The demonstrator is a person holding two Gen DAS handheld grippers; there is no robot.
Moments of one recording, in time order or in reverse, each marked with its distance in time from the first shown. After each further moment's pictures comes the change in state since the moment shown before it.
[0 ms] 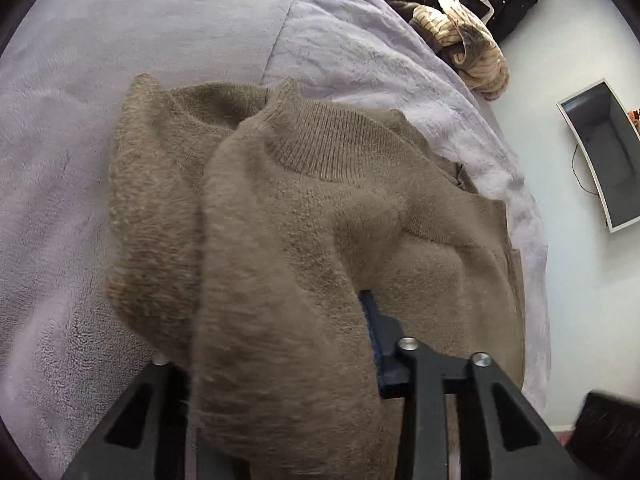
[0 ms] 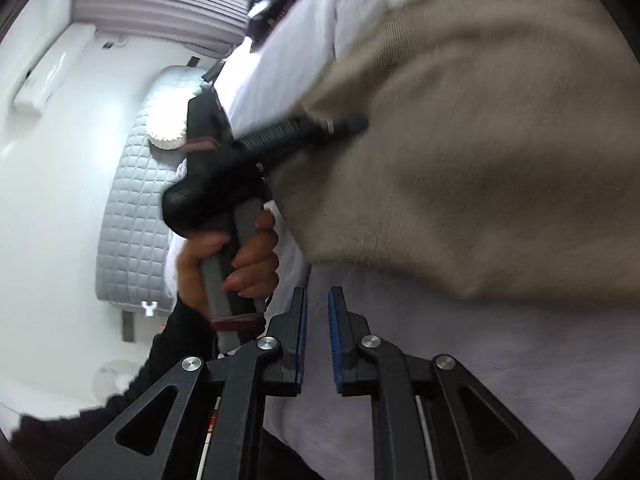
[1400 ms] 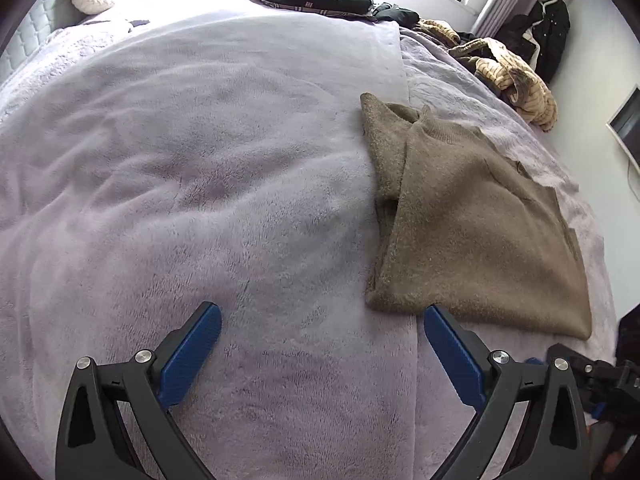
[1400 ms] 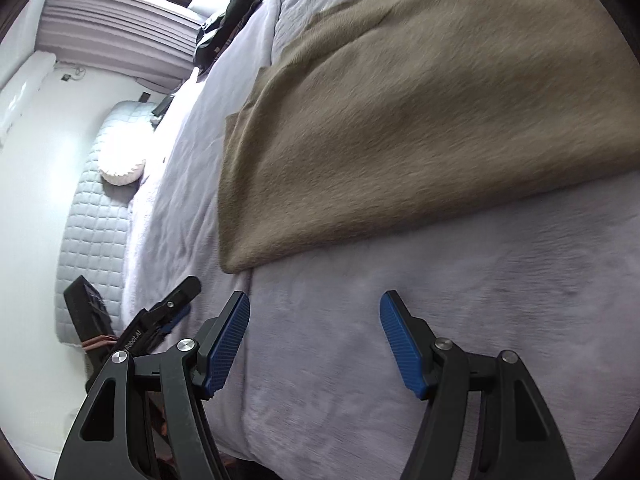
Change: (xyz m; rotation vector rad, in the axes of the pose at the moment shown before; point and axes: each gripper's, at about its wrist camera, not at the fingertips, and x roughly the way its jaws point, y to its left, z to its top) left arm -0.136 0.071 -0.149 -0.045 -0.237 0.320; right arm 0.034 -0.019 -0.064 0.165 -0.082 -0.110
